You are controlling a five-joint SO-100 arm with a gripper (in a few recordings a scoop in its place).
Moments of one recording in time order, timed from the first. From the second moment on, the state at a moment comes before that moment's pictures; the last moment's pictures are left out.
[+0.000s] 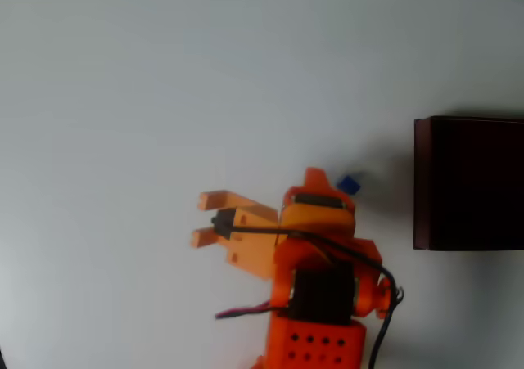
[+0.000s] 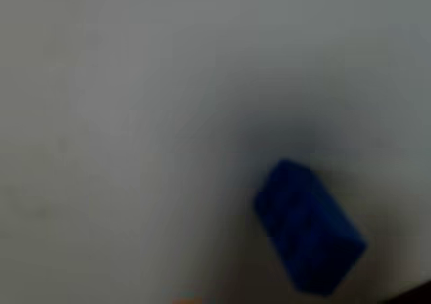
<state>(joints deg) 9.0 121.2 122.3 75.7 -2.0</state>
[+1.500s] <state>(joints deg) 14.4 88.9 107.1 71.5 17.2</state>
